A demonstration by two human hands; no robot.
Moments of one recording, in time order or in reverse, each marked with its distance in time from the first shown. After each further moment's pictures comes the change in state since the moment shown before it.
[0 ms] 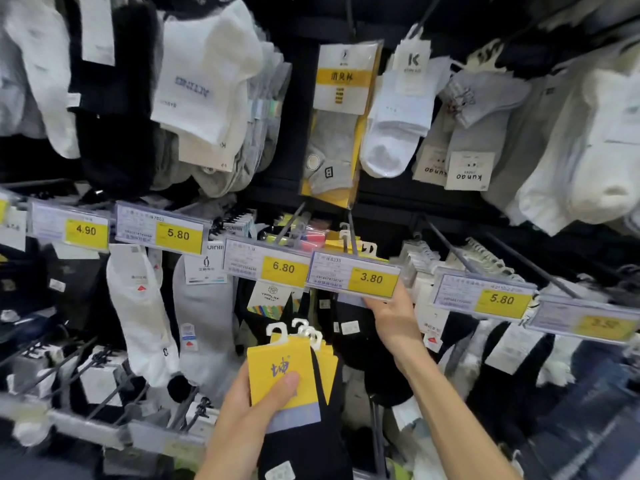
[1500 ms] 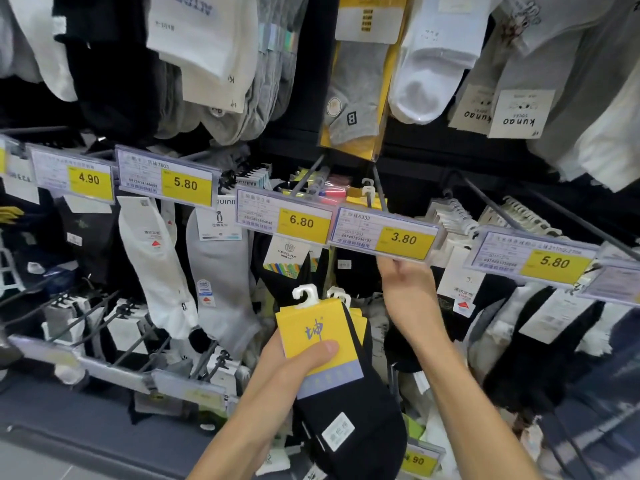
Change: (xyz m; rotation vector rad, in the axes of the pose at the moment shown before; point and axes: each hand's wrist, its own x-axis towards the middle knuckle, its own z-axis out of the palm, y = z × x) left_hand -0.004 -0.001 0.007 0.013 -0.250 -0.113; right_hand -0.033 -0.023 0.014 -0.238 -0.025 0.035
